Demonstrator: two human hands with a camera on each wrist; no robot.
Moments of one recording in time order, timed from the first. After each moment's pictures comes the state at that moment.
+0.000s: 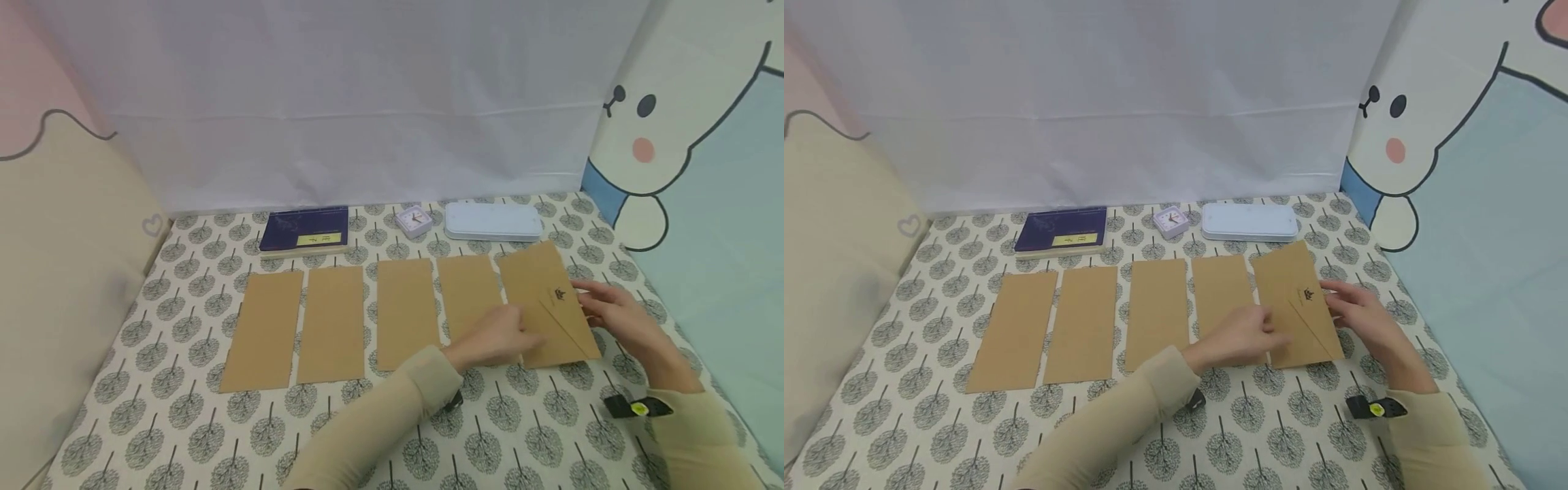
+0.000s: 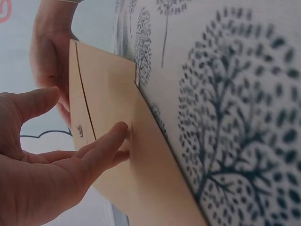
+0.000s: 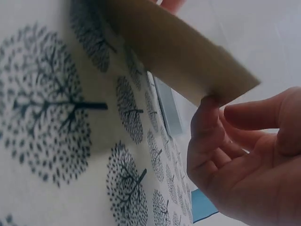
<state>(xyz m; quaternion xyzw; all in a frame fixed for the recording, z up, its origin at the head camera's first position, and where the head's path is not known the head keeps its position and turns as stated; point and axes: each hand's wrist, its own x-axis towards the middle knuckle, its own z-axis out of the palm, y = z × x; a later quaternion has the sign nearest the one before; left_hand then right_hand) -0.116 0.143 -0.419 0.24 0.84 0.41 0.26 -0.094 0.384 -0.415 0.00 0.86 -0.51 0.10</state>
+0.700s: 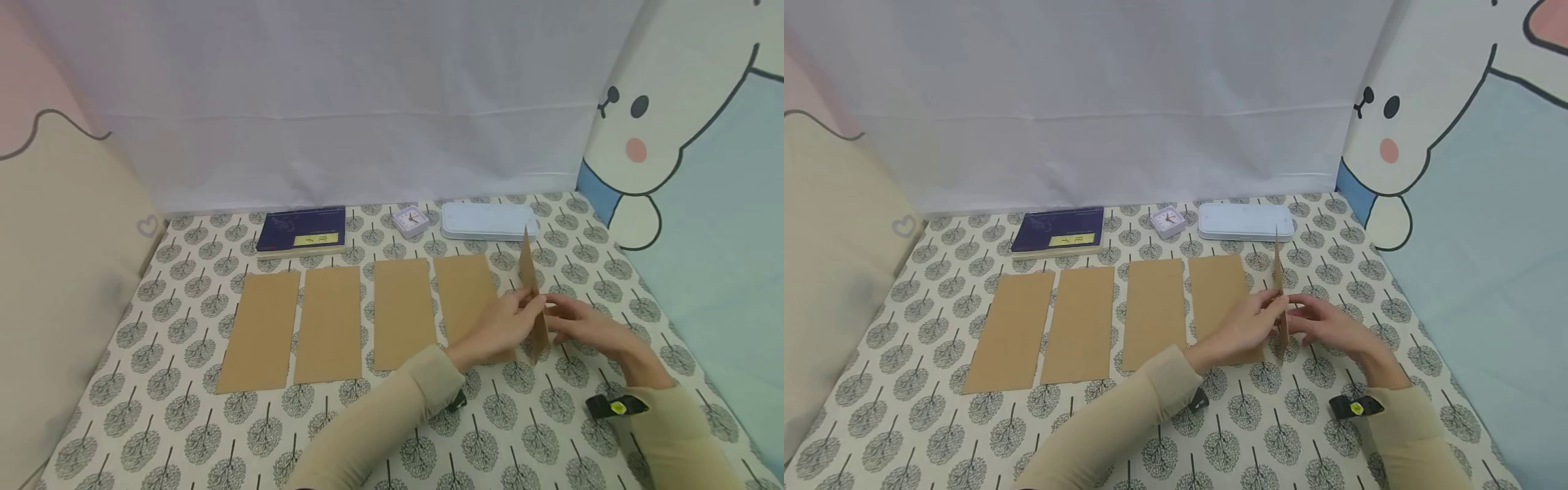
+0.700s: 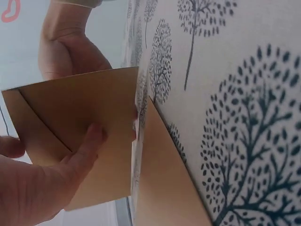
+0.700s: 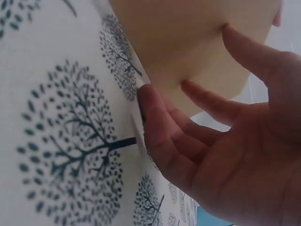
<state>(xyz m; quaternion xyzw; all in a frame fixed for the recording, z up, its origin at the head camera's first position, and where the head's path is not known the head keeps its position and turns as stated) -0.117 0.157 -0.414 0.21 0.78 0.56 0.21 -0.094 0.357 -0.423 -0.06 0.84 -0.50 0.22</state>
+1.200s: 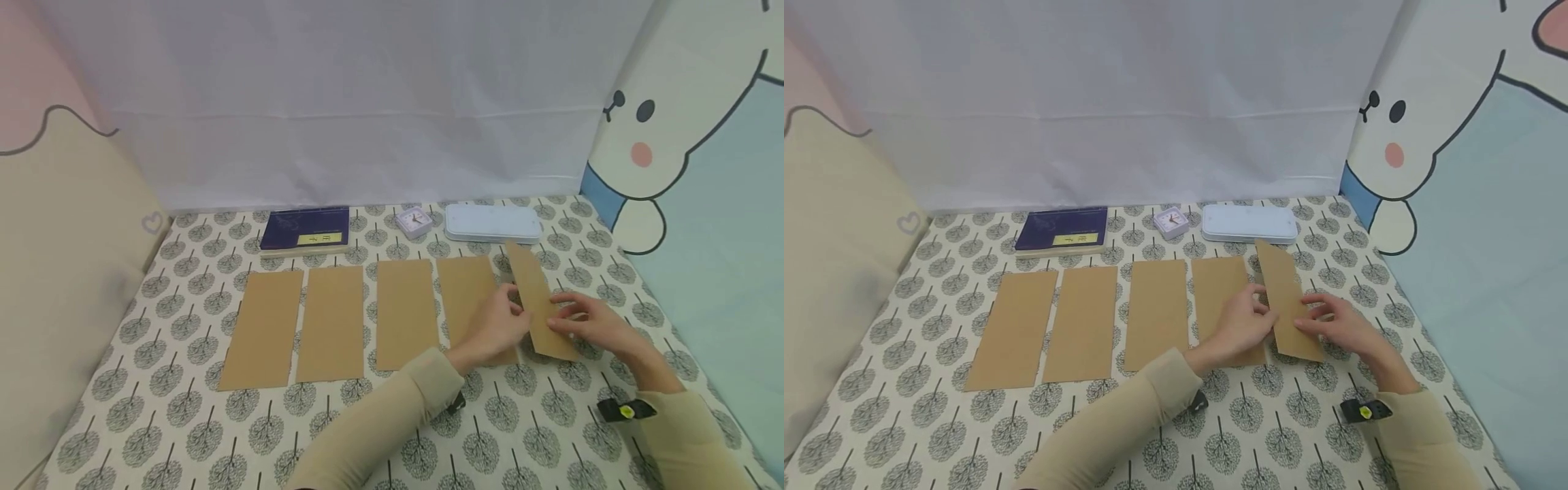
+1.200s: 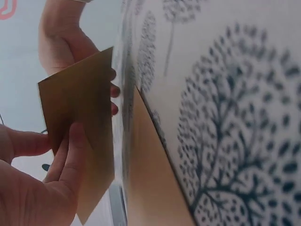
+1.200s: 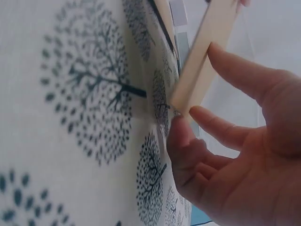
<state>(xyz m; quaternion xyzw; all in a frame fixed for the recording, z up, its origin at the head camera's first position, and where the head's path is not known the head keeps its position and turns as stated) -0.119 0.151 -0.423 0.15 0.79 0.58 0.17 -0.093 0.366 -0.423 -0.01 0.90 -0.40 0.14</state>
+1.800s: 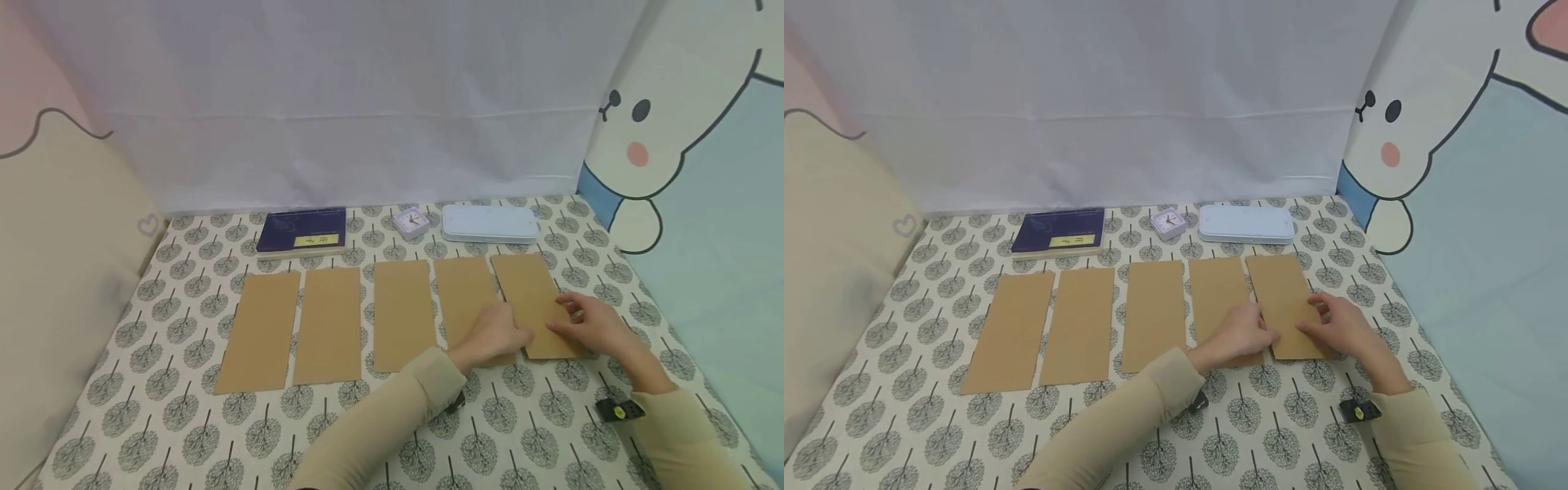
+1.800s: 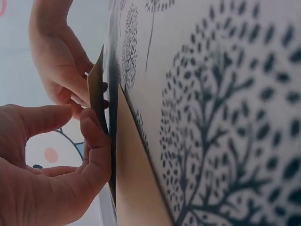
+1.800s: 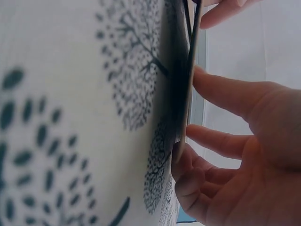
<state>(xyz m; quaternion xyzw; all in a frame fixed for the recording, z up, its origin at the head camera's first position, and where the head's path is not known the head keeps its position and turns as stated) -0.120 0.158 -0.430 0.16 0.87 0.41 0.21 -0.097 0.366 -0.431 -0.02 0.96 -0.26 0.07</state>
